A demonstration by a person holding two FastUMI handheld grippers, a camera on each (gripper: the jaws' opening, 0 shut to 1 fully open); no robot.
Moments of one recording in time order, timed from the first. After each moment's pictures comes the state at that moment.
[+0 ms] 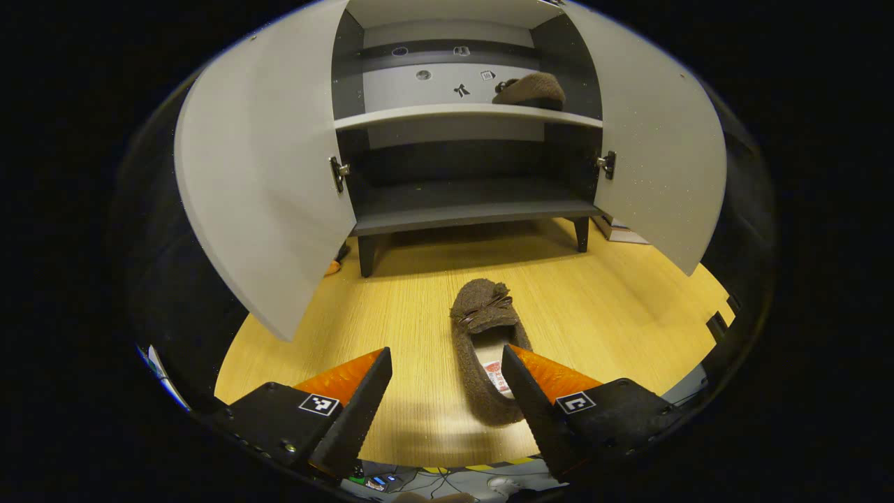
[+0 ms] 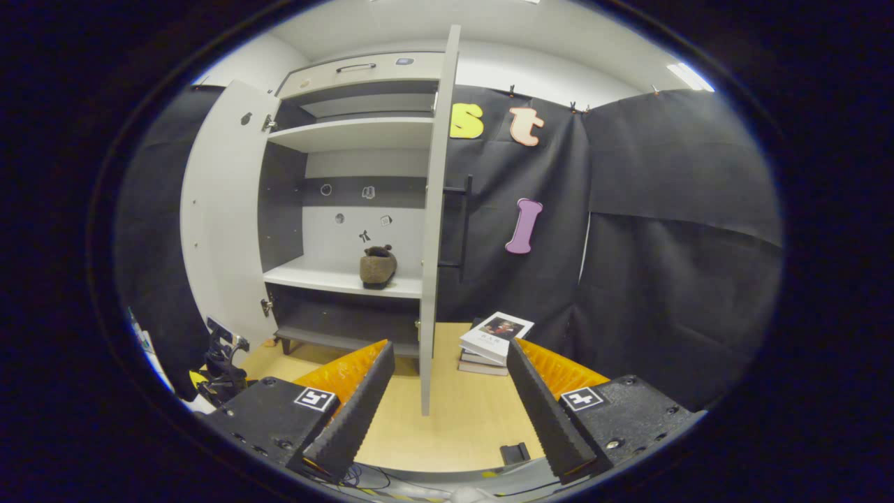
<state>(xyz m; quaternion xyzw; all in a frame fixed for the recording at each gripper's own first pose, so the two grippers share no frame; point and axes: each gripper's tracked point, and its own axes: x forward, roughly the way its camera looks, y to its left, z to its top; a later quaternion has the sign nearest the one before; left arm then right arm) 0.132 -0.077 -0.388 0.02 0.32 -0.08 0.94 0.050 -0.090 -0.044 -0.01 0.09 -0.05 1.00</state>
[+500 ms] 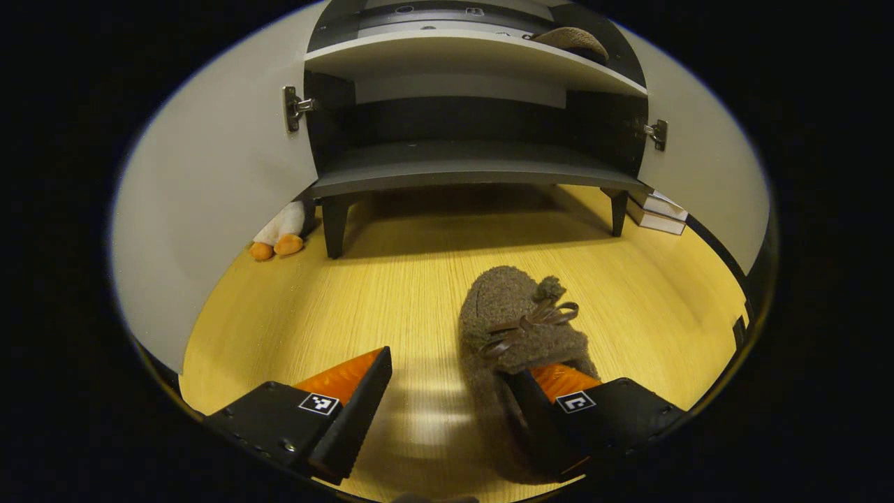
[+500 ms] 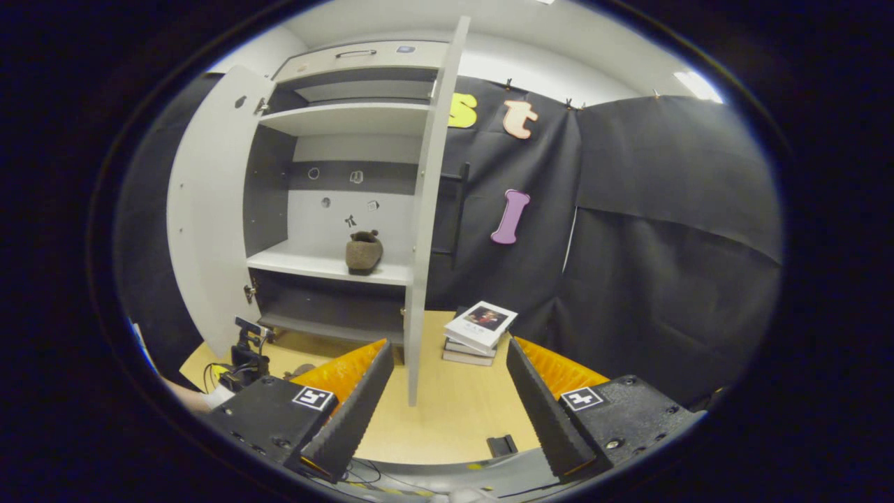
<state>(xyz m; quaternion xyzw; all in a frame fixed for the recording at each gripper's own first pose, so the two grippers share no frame) 0.211 -0.085 -0.468 0.00 0.36 -0.09 0.93 0.046 -0.091 -0.049 -0.02 0.11 -0.08 0.99</state>
